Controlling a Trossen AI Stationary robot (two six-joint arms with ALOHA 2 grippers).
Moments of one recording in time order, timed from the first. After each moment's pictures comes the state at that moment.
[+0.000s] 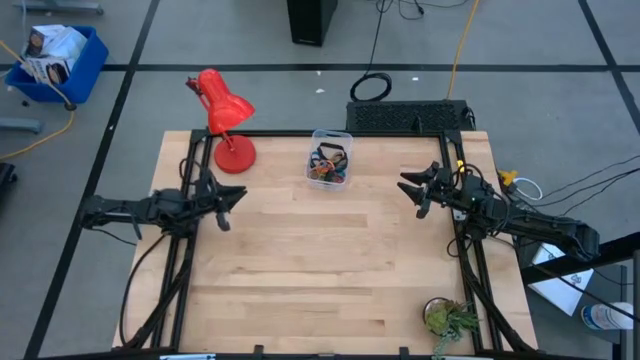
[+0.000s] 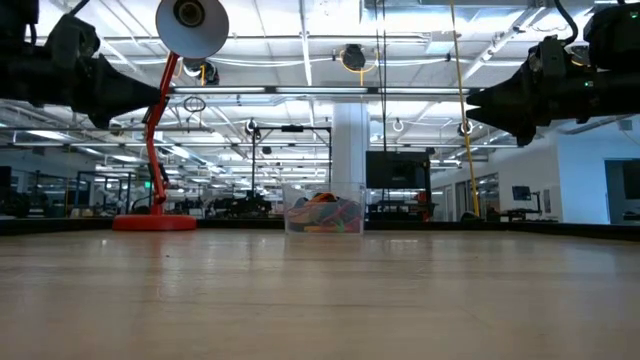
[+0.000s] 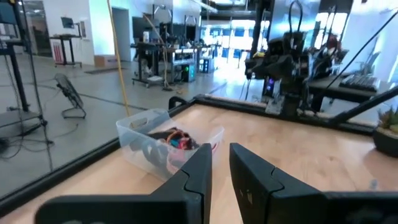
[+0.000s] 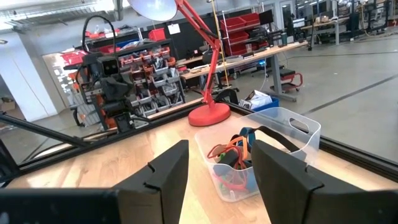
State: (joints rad) left arm -0.07 0.01 0.04 -0.01 -0.43 -0.07; right arm -0.38 0.29 0.02 0.31 -0.03 0.25
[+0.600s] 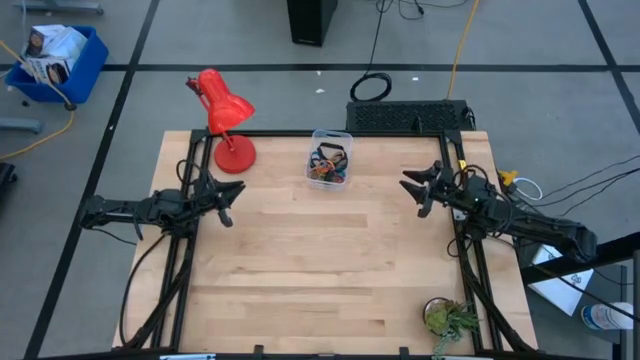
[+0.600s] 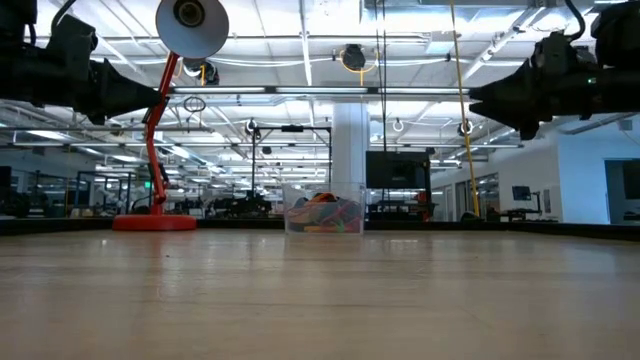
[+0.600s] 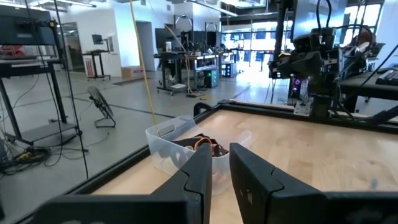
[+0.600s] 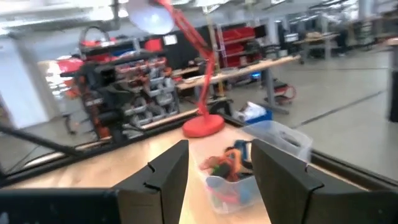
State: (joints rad) left arm -0.07 0.01 0.03 0.03 -0.52 0.02; right arm -0.38 0.23 0.02 0.29 0.00 0.22
